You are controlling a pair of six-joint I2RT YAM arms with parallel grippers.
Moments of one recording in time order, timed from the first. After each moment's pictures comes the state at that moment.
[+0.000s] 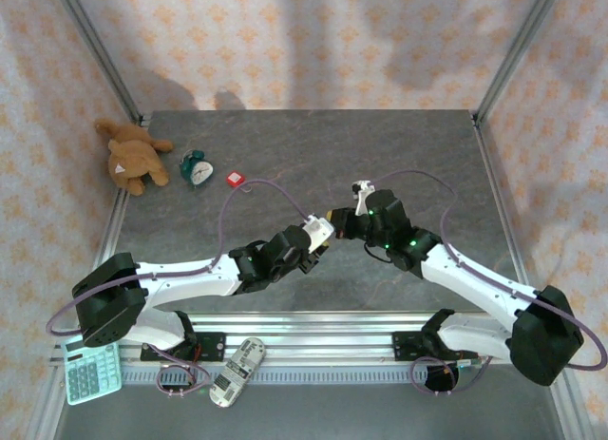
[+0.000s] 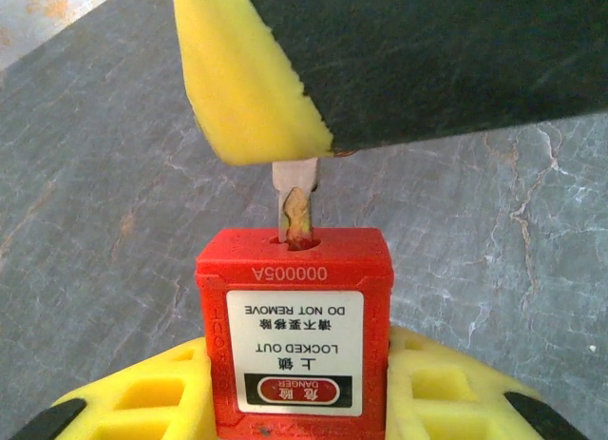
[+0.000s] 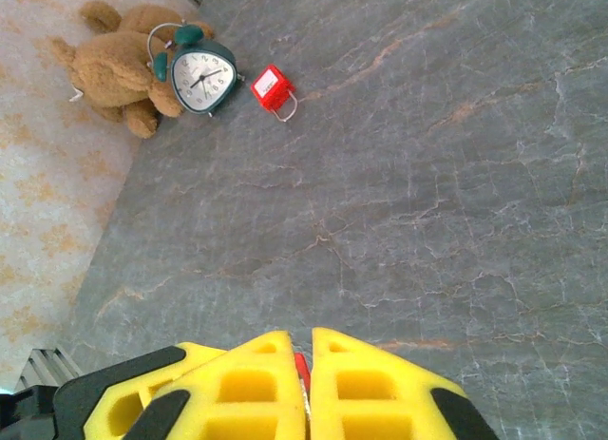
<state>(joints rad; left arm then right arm) -1.01 1.38 0.74 0.08 -0.33 0.01 0.68 1.12 0.69 -0.09 -0.16 0.67</state>
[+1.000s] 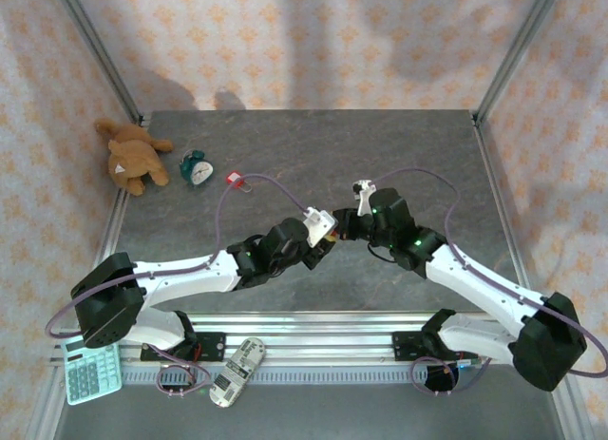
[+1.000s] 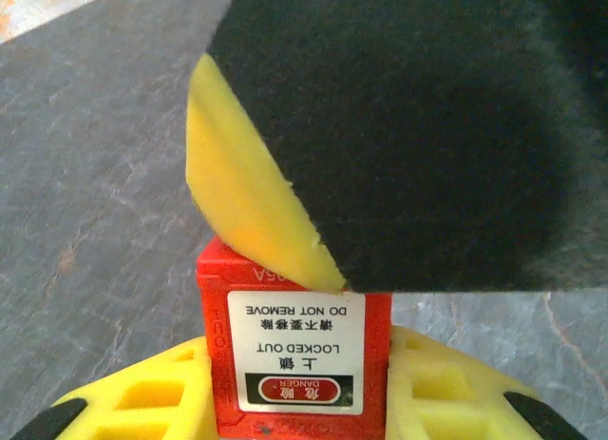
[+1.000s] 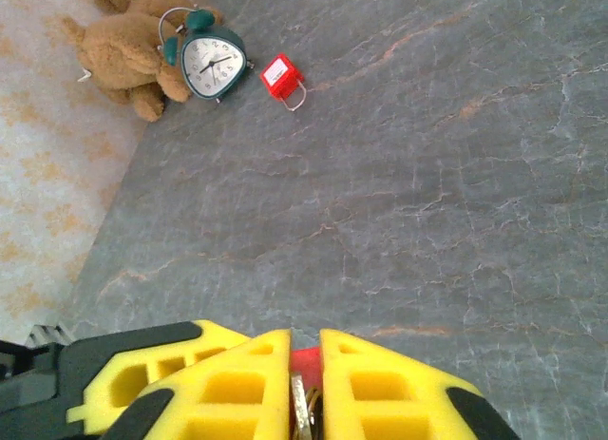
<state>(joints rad) -0.98 1.38 0.77 0.13 -0.19 -0.06 0.67 1.07 0.73 -0.17 -0.18 0.62</state>
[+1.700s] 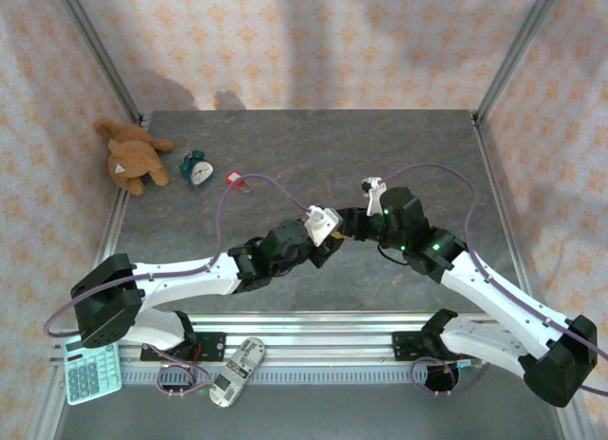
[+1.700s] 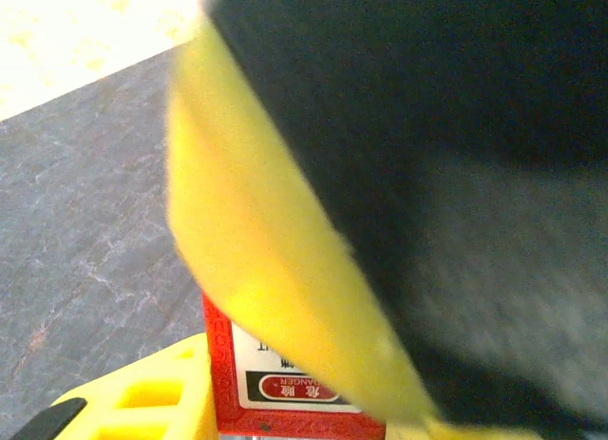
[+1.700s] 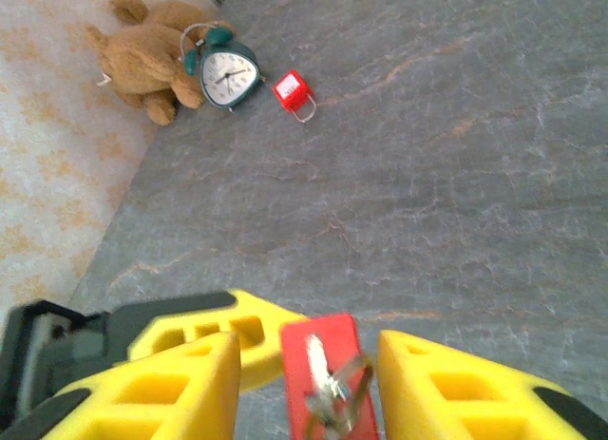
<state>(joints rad) -1.01 1.38 0.77 0.27 -0.20 -0.06 0.69 0.96 0.81 -0.37 -0.14 0.59</state>
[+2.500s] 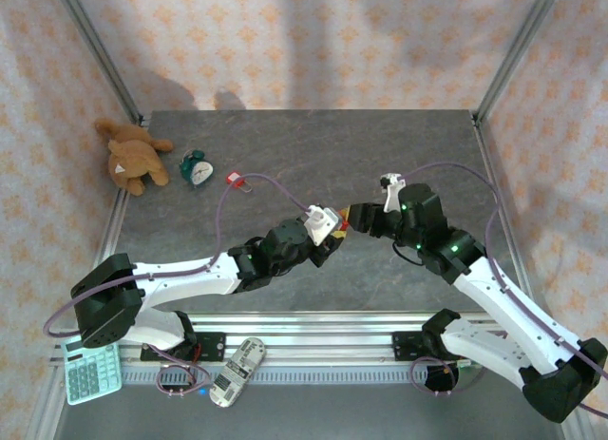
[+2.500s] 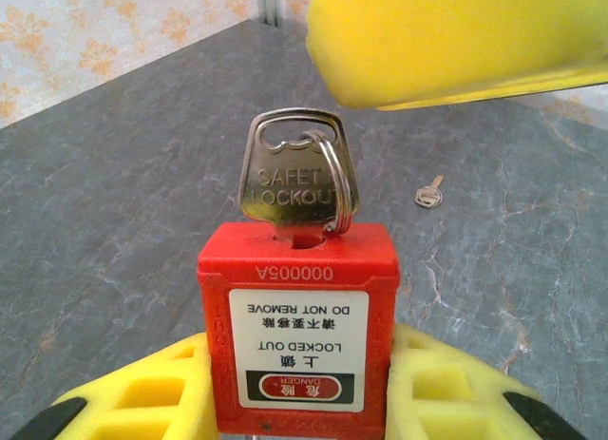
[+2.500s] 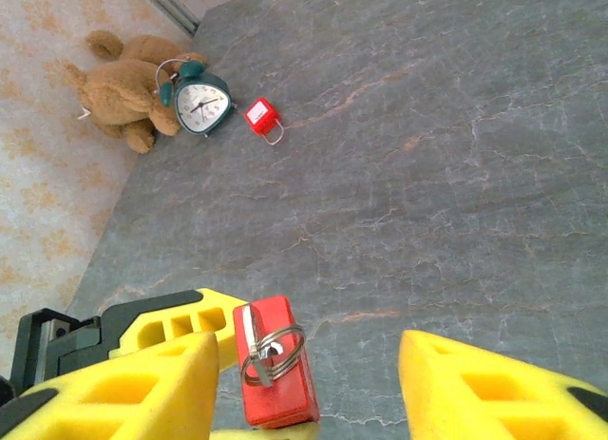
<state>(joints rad) -1.01 1.38 0.77 0.26 -0.21 -0.05 0.59 0.89 0.85 -0.49 -0.15 0.58</state>
